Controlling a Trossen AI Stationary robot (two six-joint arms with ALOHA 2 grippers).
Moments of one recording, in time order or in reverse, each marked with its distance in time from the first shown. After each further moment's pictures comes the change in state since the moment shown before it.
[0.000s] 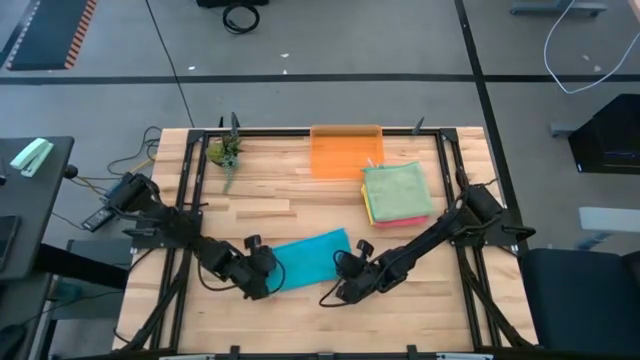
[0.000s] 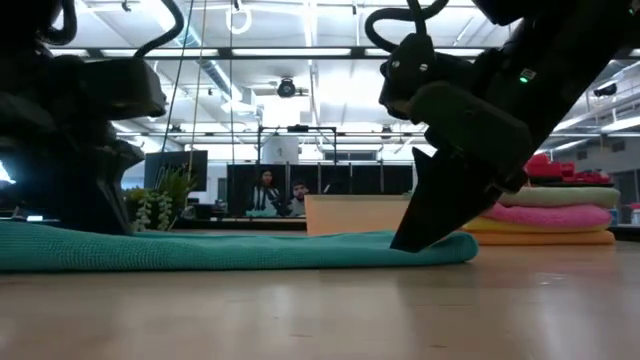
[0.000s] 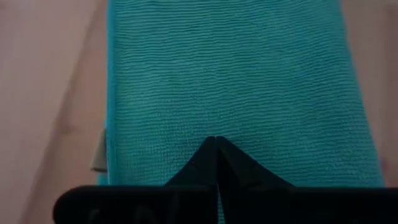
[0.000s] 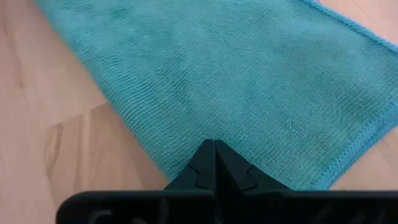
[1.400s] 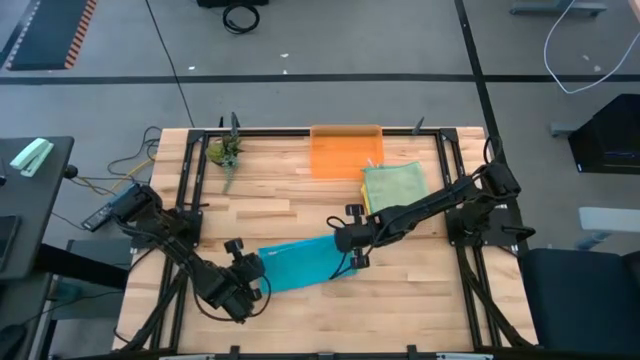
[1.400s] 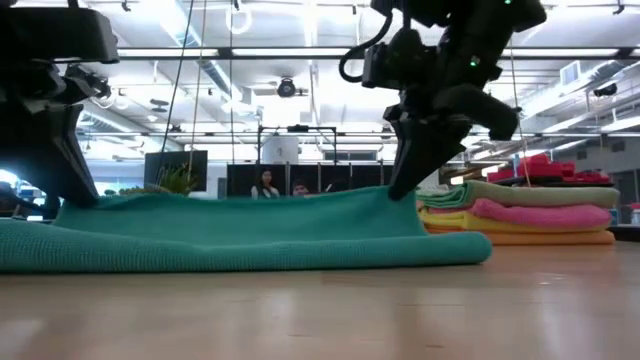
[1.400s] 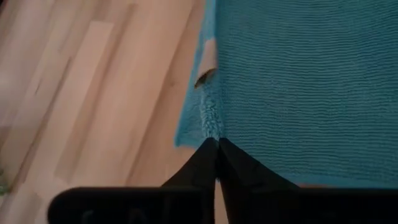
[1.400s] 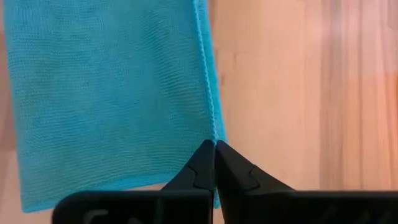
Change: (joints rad) left arm -0.182 0.093 0.265 -0.639 -0.251 -0.371; right arm -0.254 -0.233 0.003 -0.240 -0.207 -0.806
